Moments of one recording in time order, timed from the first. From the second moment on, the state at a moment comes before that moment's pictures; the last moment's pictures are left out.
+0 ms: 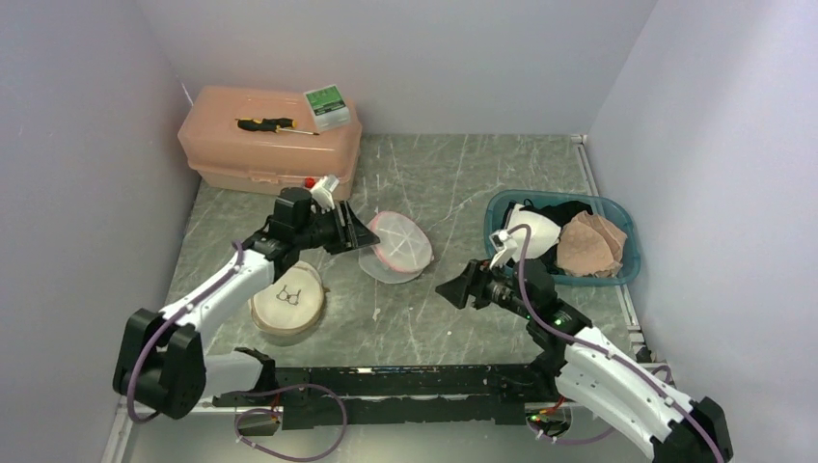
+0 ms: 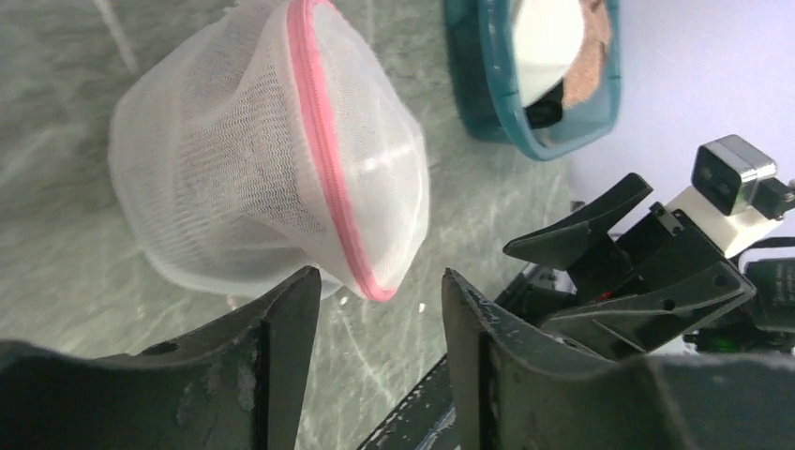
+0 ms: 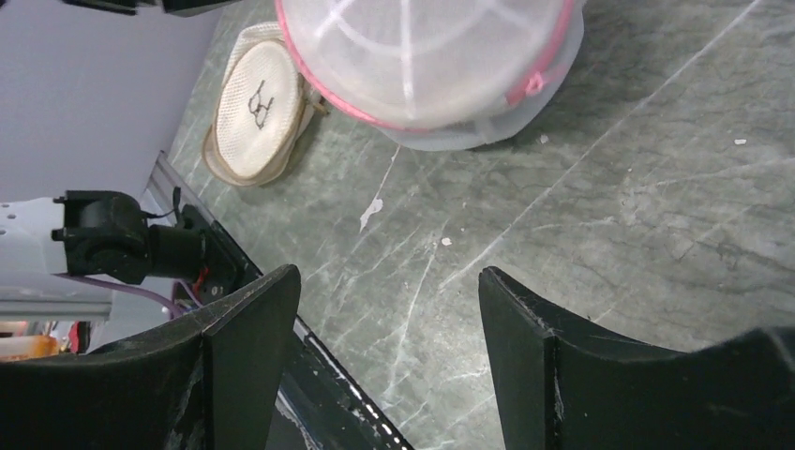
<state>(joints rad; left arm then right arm) -0.39 1.26 0.78 -0.04 0.55 -0.69 0.61 0.62 0.31 -0.04 -0.26 0.64</state>
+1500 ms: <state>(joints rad) -0.52 0.72 0.44 -0.20 0.25 -0.95 0.44 1.70 0.75 0.56 -0.61 0.87</state>
